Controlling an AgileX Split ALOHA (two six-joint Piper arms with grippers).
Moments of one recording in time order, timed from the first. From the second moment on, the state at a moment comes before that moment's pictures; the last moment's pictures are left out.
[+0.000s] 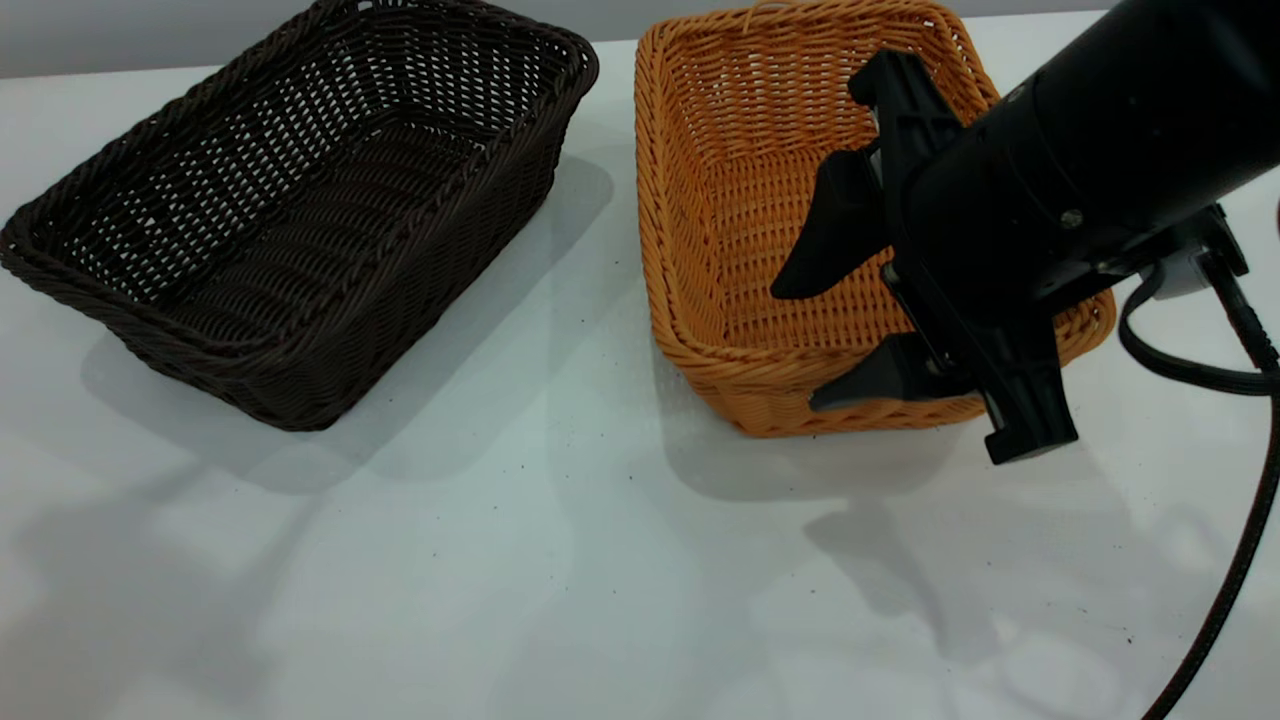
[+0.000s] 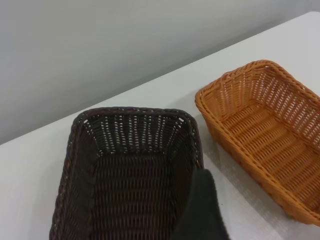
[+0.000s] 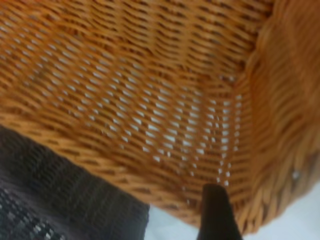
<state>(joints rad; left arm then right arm) -0.08 0.88 -0.78 -0.75 0.61 0.89 0.55 1.76 -0.68 1.54 0.23 0.27</state>
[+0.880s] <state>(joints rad) -0.08 0.88 -0.78 -0.75 0.63 0.89 0.55 1.87 -0.68 1.57 0.10 0.27</state>
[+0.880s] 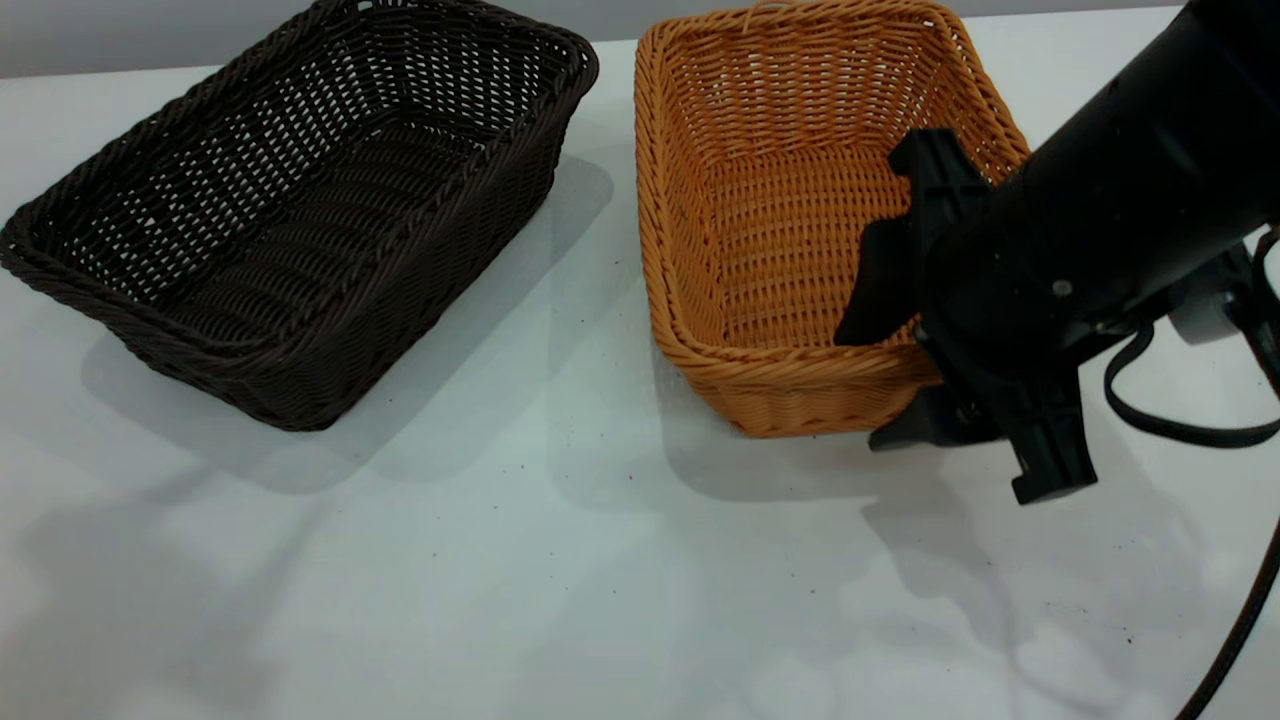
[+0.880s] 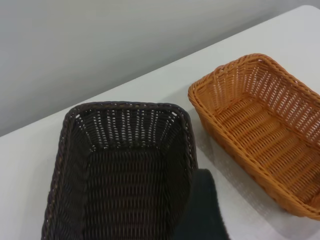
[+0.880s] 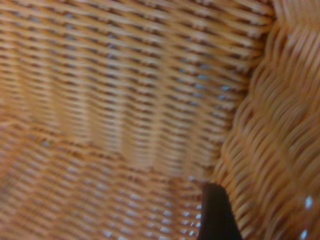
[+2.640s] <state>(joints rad) -0.08 0.88 -0.78 -0.75 0.69 0.90 0.50 1.79 -0.67 1.69 0.02 0.18</state>
